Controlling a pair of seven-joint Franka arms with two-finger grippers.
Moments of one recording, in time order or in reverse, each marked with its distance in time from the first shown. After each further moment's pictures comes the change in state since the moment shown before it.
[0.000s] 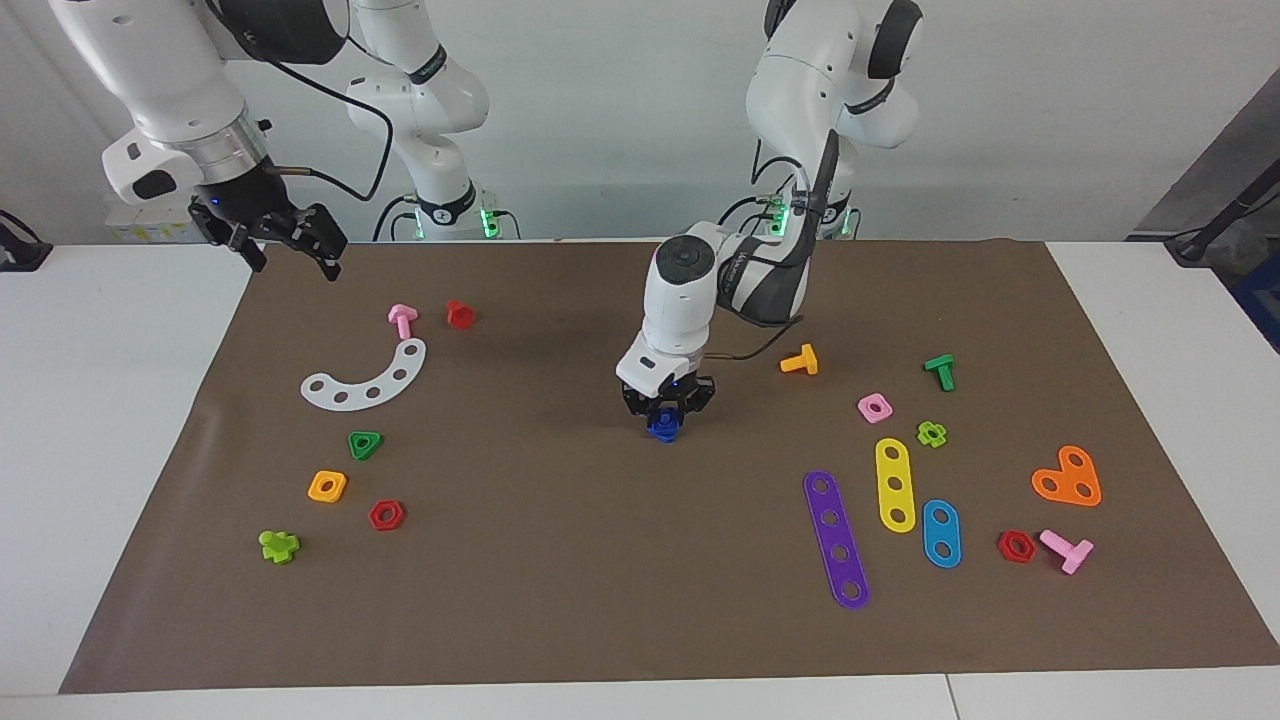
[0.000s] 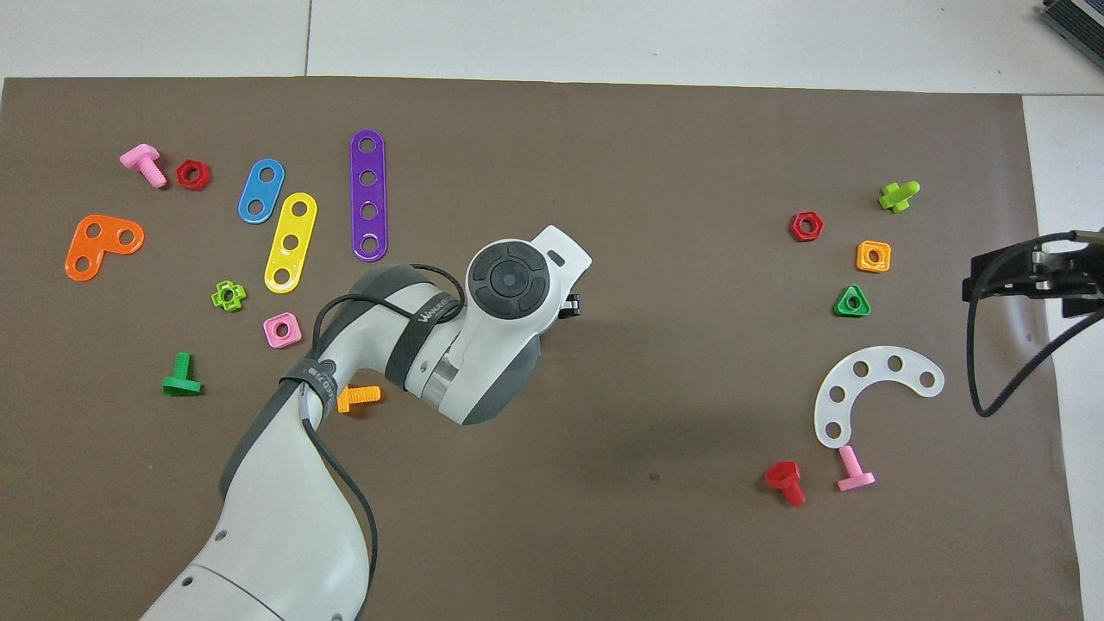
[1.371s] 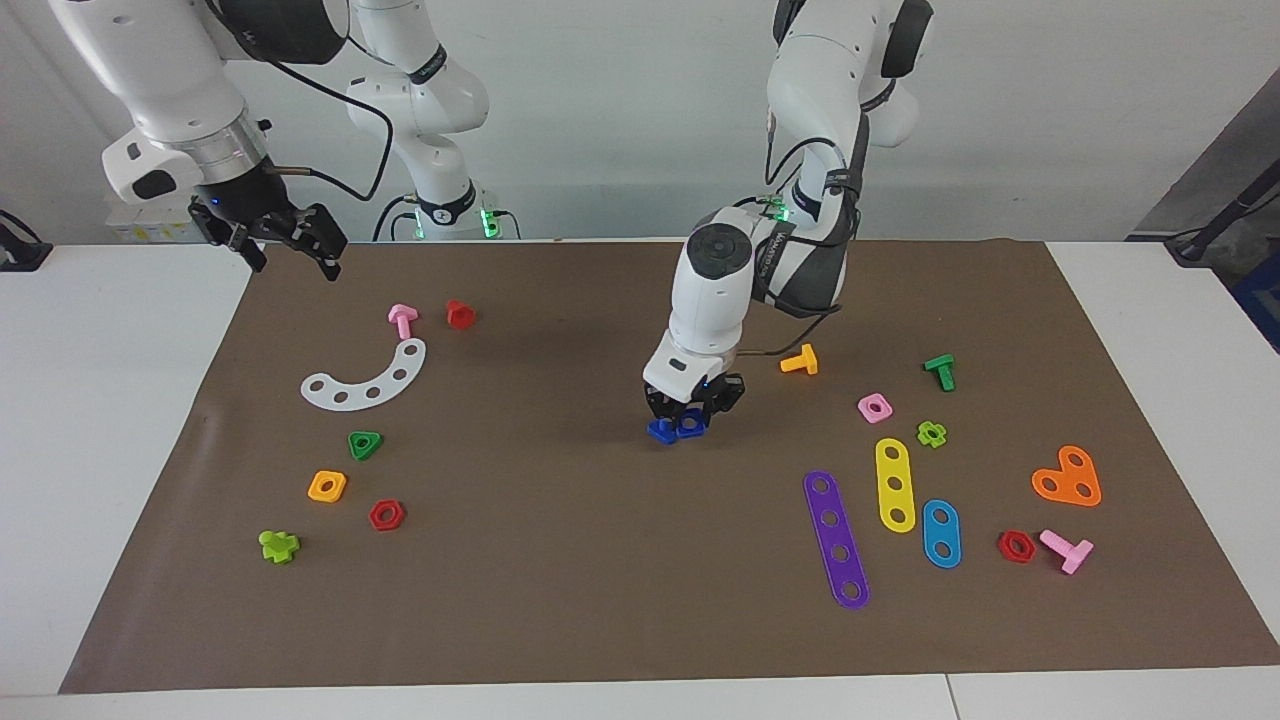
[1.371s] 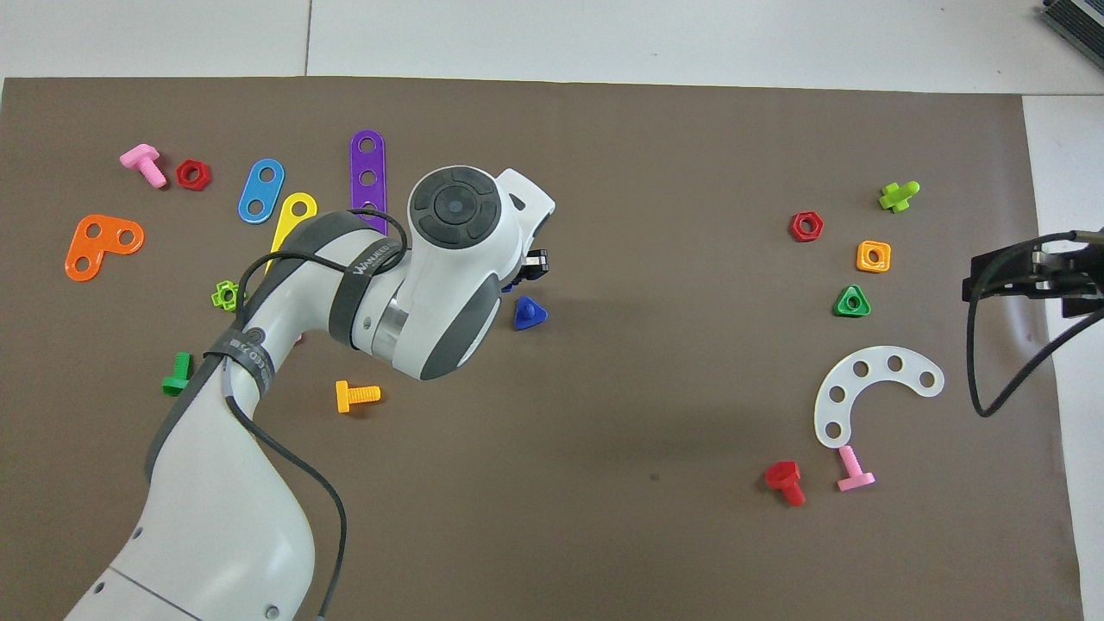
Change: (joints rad) left arm 0.082 -0.023 0.023 0.129 -0.017 -0.174 0.062; right arm 0.000 0.000 0.000 0.000 0.000 0.000 0.000
